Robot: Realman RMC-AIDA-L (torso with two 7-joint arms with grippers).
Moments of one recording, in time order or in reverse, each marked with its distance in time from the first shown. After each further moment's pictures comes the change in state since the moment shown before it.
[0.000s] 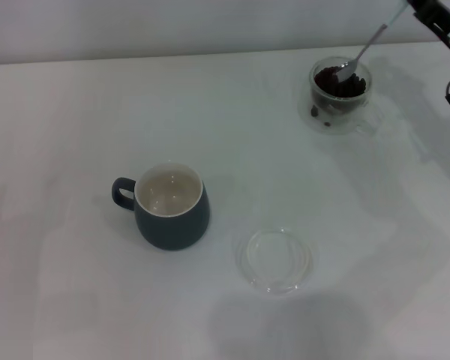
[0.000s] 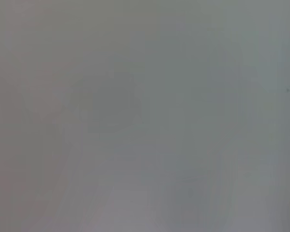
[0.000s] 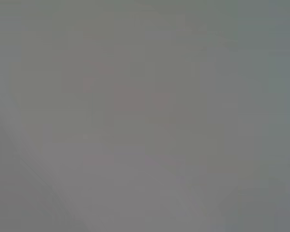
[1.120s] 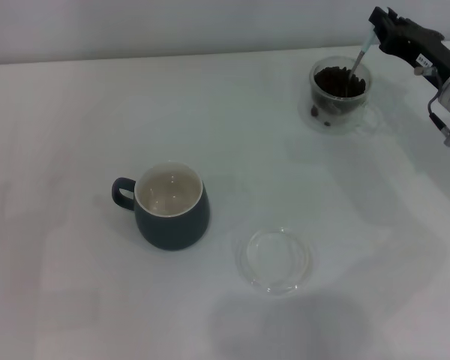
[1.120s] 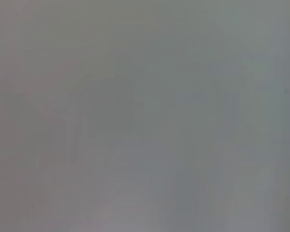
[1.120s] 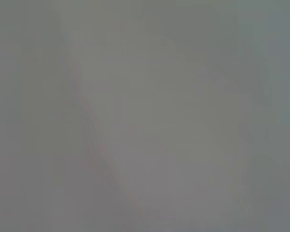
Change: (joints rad) left arm -0.005 -0.001 0.000 0.005 0.000 -0.002 0.000; right arm 0.016 0.003 -0.077 0.059 0.004 -0.002 -0.263
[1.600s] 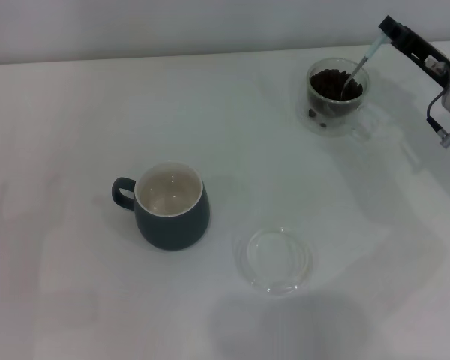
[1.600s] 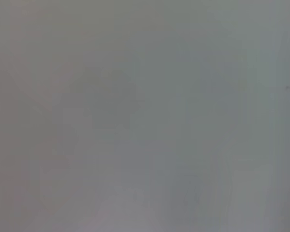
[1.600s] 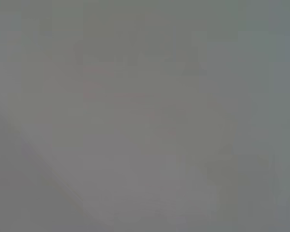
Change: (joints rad) left arm 0.000 0.000 0.000 -0.003 0.000 -0.010 0.000; right arm 0.005 0.002 0.008 0.003 0.030 -0.096 0.293
